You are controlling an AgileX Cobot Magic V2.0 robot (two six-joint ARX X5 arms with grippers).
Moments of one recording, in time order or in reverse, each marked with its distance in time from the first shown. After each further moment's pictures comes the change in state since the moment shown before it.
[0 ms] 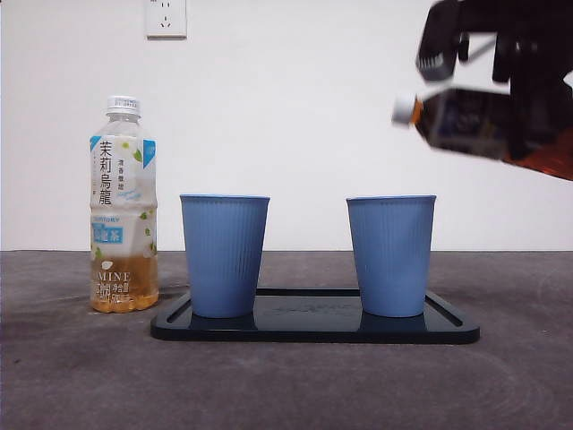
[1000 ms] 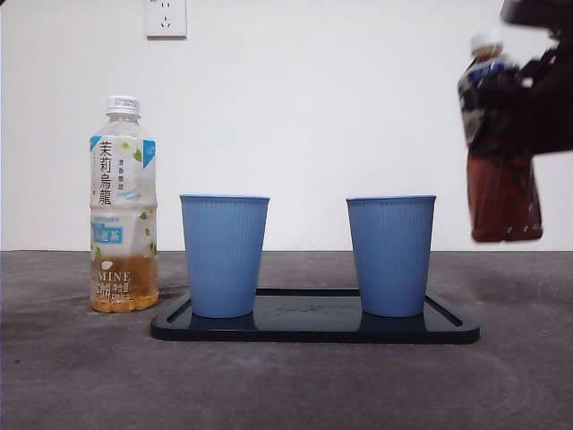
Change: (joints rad) left arm 0.000 0.000 0.000 0.053 -0.026 0.000; right arm -0.297 0.025 -0.345 0.797 -0.608 0.819
